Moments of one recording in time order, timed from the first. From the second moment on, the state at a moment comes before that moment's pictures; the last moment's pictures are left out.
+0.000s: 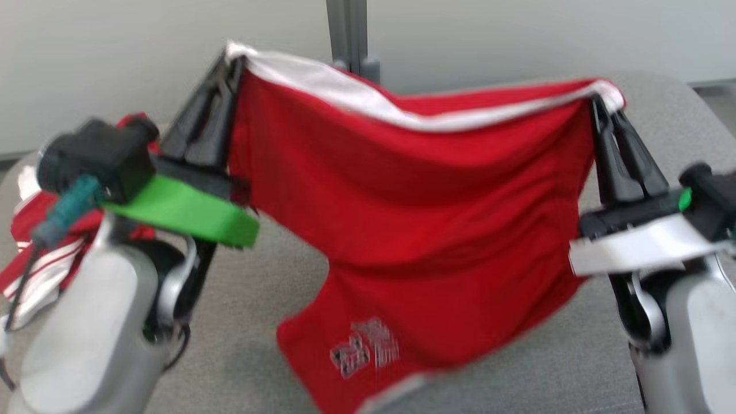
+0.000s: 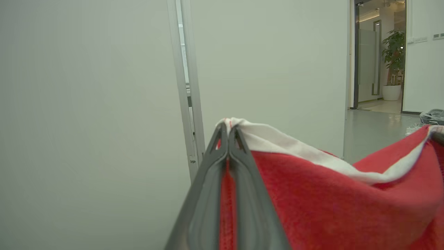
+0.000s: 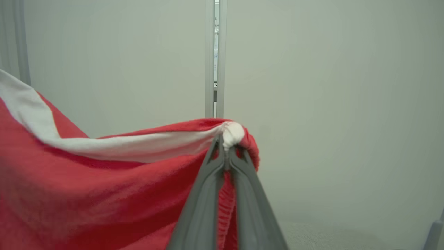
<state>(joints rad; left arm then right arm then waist) -0.53 0.36 -0.43 -0.21 -0.50 0.12 0.08 -0.24 -0.12 0.05 -0.27 0.14 0.13 0.03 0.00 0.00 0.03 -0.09</state>
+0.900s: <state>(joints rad) -1.00 0.21 -0.38 0.54 -0.45 -0.01 -0.26 -0.87 -0.05 0.11 0.44 0.04 0.13 -0.26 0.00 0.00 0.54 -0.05</state>
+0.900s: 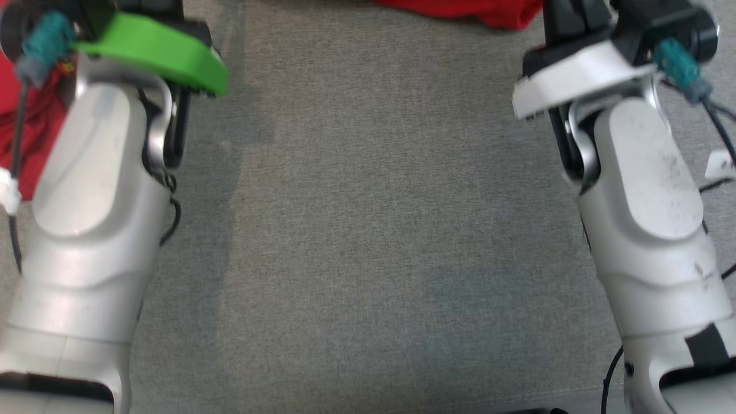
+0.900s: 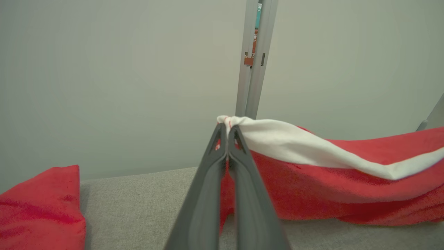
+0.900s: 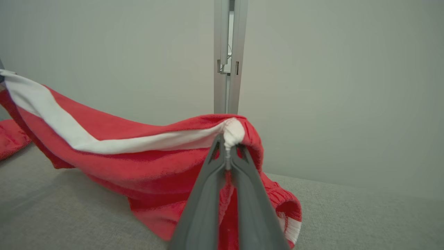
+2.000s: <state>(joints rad) -0.03 0.13 -0.25 -0.10 -0.32 0.00 -0.23 0.04 -0.05 0.09 -0.10 0.17 0.13 -0.26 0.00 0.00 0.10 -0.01</state>
